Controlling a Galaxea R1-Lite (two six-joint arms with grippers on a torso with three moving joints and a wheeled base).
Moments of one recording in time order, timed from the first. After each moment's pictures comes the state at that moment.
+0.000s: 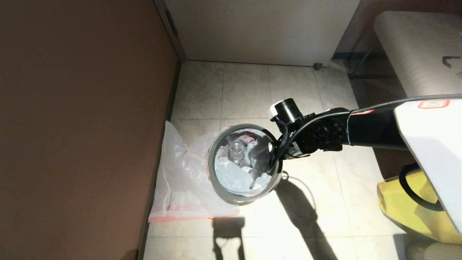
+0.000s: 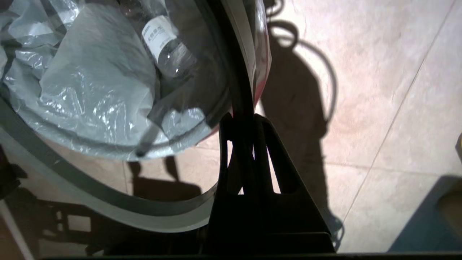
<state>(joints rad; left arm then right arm) 0.01 0.00 -0.01 0.00 0.00 -0.02 0.59 2.24 -1.89 0.44 -0.36 0.32</state>
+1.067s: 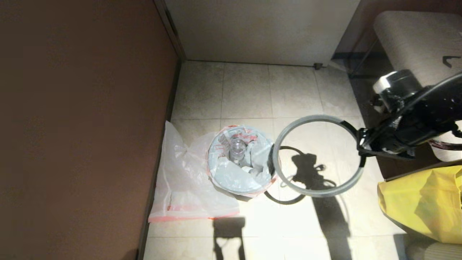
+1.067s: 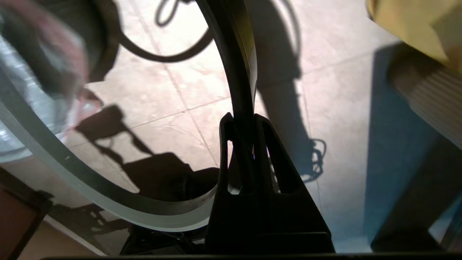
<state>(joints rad) 0.01 0.00 -0.01 0.00 0.00 -0.02 0.19 1.80 -1.51 0.62 -0.19 0.46</state>
